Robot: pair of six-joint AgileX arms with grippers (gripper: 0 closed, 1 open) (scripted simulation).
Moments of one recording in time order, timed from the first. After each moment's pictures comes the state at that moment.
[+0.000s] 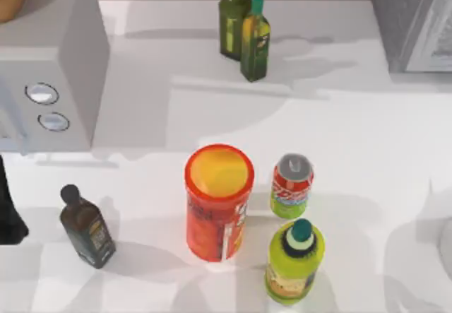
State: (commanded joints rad) left arm 0.00 0.00 0.00 0.00 0.00 0.00; right arm 0.00 0.00 0.00 0.00 0.00 0.00
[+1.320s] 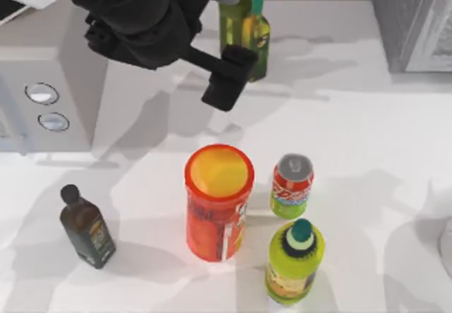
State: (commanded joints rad) left arm -0.61 1.74 1.67 -1.10 0.00 -0.03; right arm 0.00 0.00 0.00 0.00 0.00 0.00
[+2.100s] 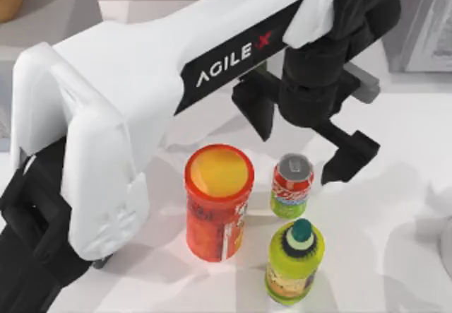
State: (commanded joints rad) left arm -0.86 2.43 2.38 -1.52 0.01 -0.05; right arm 0.00 0.00 0.00 0.00 0.00 0.00
